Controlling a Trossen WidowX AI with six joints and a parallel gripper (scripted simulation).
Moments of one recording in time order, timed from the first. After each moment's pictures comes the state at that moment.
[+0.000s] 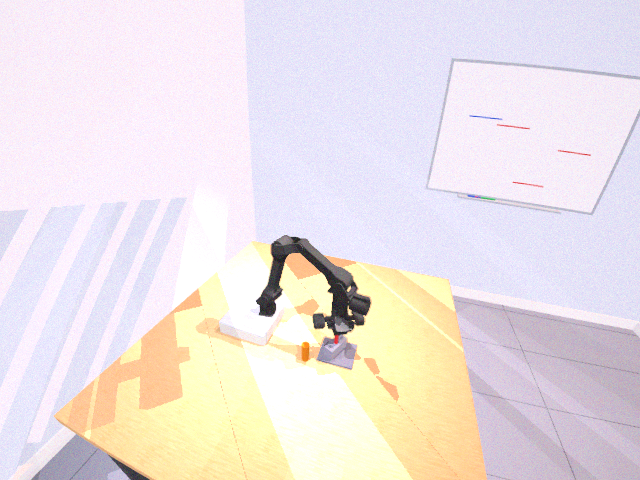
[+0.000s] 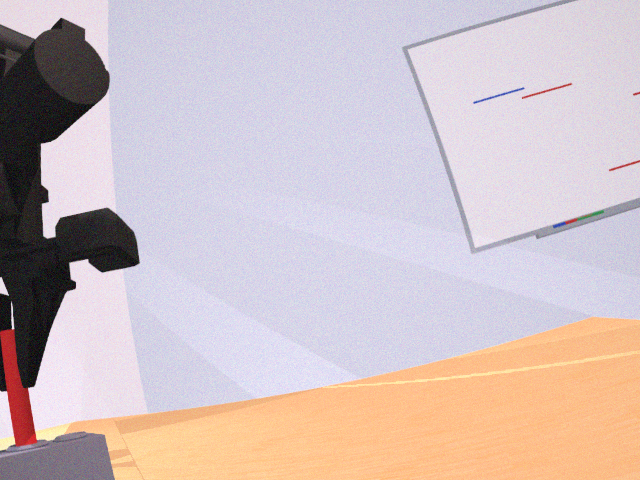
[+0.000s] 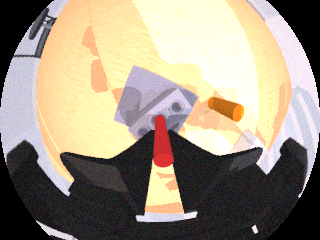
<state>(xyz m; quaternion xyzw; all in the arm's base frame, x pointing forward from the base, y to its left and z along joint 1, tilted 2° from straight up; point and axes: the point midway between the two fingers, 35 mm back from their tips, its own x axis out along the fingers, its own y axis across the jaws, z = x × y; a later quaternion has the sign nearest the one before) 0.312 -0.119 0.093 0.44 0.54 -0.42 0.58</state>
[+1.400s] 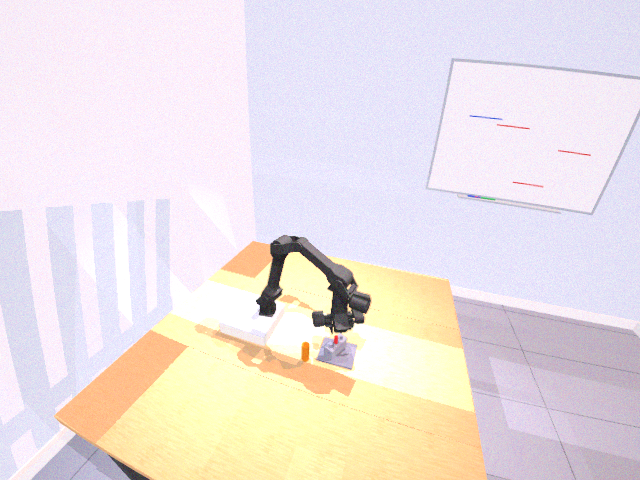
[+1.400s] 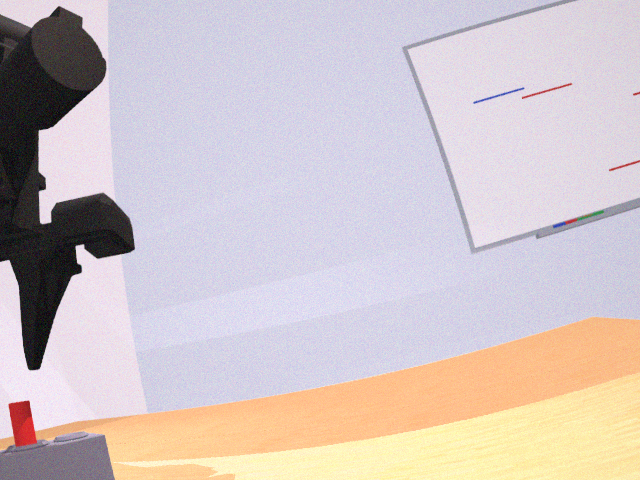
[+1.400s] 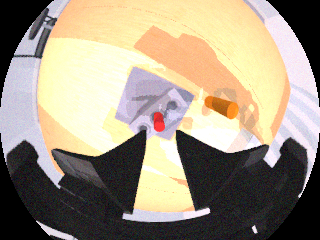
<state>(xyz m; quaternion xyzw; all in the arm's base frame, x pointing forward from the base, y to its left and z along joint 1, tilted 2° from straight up) 0.309 -0.119 0.103 0.43 0.54 -0.42 0.58</state>
